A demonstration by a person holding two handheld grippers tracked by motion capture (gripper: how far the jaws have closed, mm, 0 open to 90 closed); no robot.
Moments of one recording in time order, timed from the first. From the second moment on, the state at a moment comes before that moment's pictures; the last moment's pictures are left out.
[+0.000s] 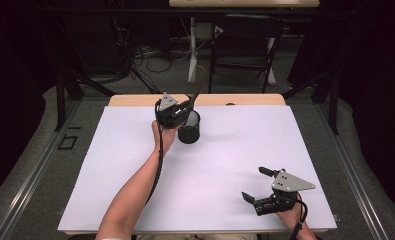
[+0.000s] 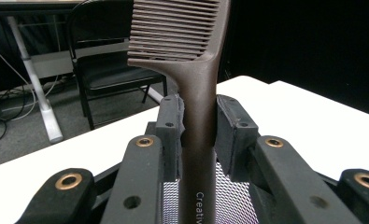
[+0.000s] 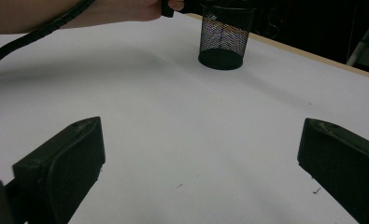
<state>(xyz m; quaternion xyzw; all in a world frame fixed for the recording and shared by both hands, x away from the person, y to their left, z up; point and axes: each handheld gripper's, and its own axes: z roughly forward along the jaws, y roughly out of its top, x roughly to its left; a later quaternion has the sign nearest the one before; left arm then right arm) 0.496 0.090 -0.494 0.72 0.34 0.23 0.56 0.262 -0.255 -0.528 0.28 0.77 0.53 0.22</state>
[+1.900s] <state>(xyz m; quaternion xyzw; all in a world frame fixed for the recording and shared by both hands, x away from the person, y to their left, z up) 0.494 0.083 -0.506 0.76 0.34 0.22 0.51 0.263 -0.255 -0.528 0.28 0.77 0.53 0.22</state>
